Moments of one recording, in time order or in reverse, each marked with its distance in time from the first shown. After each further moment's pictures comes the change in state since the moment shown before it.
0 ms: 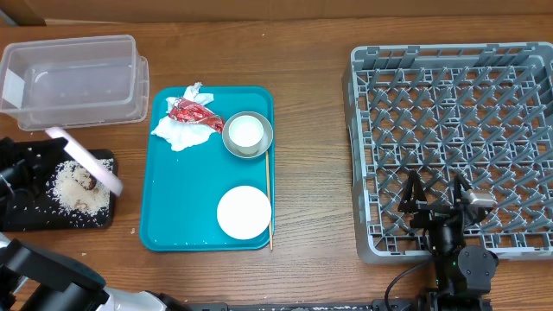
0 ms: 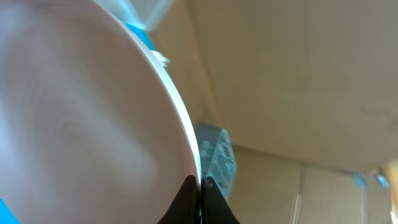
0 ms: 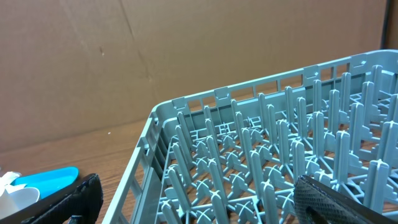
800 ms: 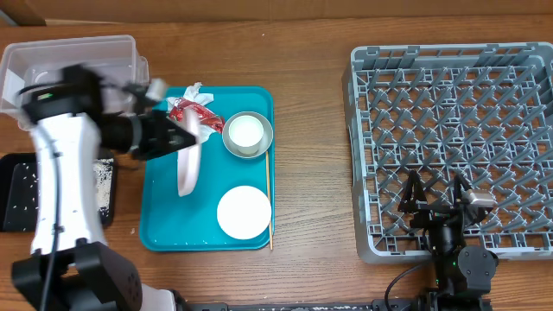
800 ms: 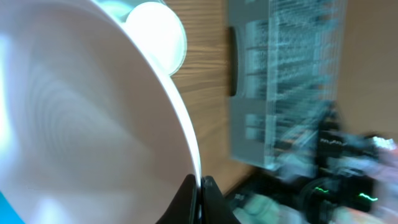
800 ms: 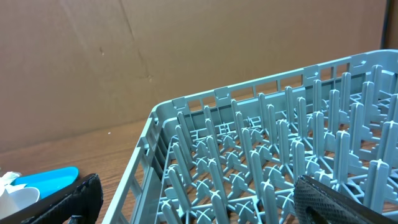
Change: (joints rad) left arm -0.790 -0.082 -0.001 0.032 -0.417 0.085; right arm 0.000 0.000 0.000 0.000 0.000 0.000
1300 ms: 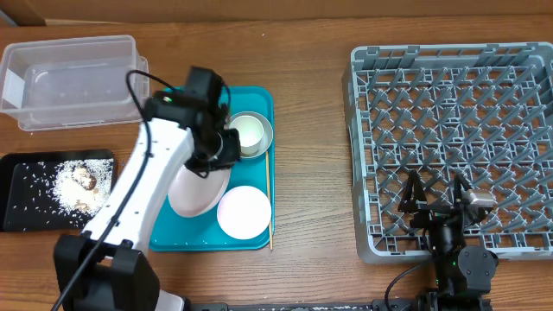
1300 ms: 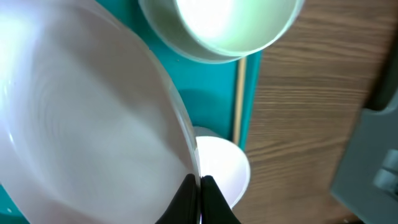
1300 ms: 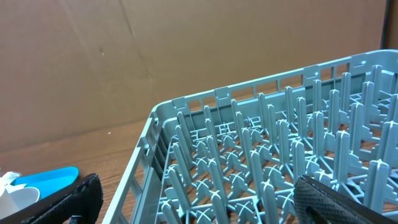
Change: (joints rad) left arm -0.426 0.000 -0.147 0.183 -0.591 -0.510; right arm 0.000 0.000 0.000 0.000 0.000 0.000
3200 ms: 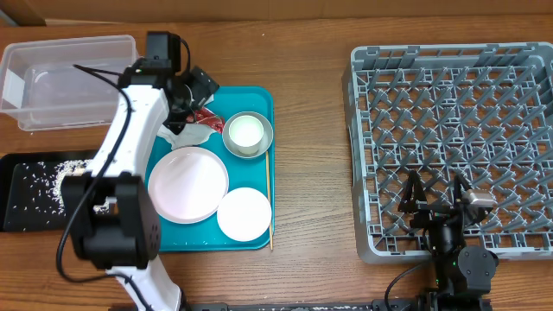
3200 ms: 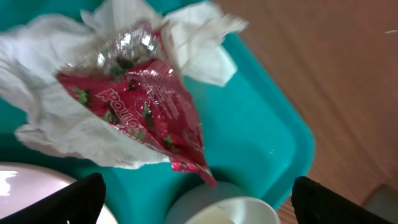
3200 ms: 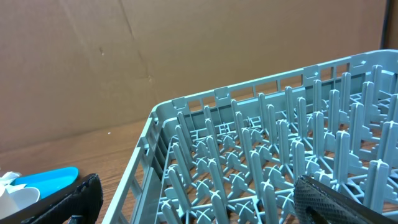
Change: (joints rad) left arm 0.215 0.299 0.174 0.397 -0.076 -0.510; right arm 0.000 0.000 0.000 0.000 0.000 0.001
